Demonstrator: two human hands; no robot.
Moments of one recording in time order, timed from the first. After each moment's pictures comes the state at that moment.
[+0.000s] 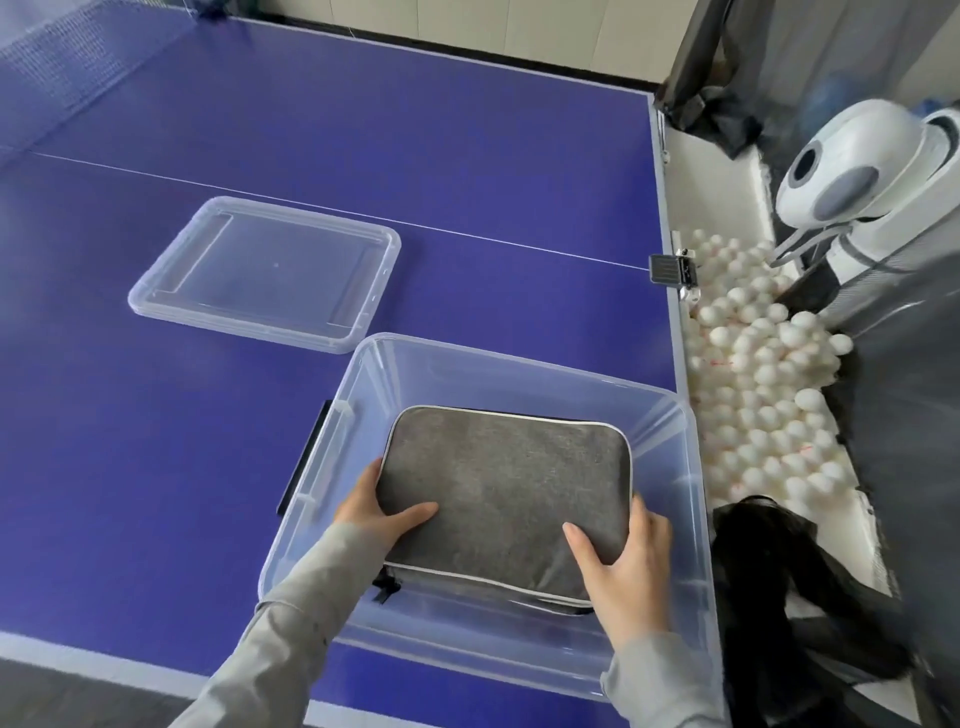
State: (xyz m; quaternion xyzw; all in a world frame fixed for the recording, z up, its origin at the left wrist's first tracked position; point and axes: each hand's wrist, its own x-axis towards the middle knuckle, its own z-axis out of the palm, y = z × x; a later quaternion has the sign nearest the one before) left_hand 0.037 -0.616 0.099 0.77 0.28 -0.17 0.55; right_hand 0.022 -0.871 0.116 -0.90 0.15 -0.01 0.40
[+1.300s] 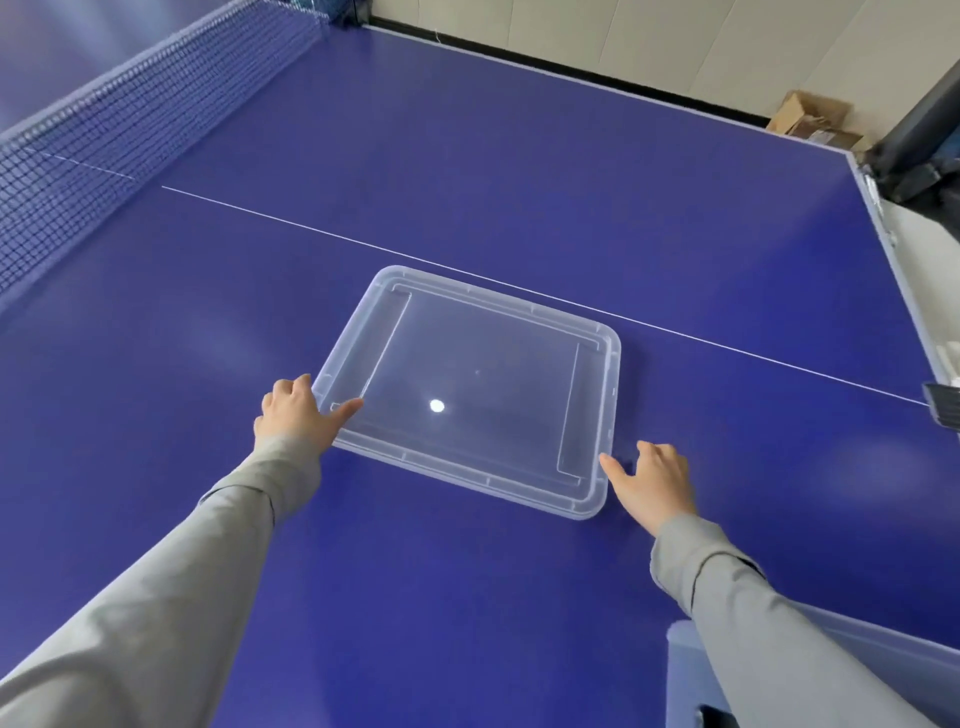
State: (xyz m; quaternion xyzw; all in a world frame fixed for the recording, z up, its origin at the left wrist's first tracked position) left_hand 0.301 -0.163 0.029 0.91 0.34 -0.07 0.25; right_hand 0.331 -0.530 0.049 -0.97 0.11 0.16 0.13
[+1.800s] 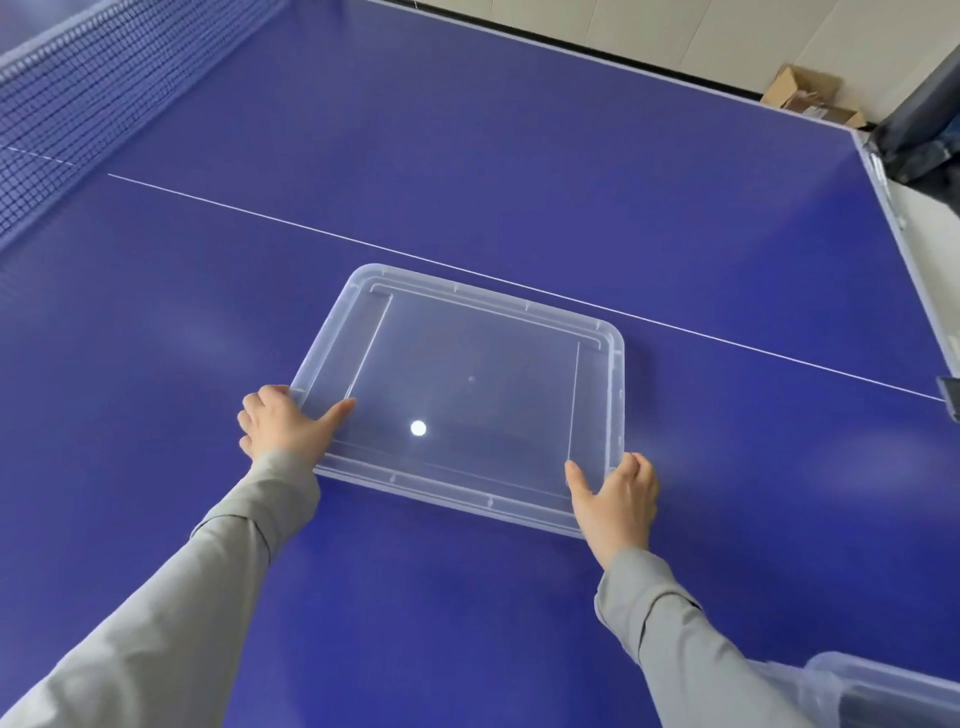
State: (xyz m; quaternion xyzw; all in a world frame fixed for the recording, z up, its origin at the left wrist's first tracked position) left_hand 0.328 -0.170 0.001 0.84 0.42 0.00 0.34; right_hand 0.325 -0.483 0.010 -0.95 0.18 0.06 0.23
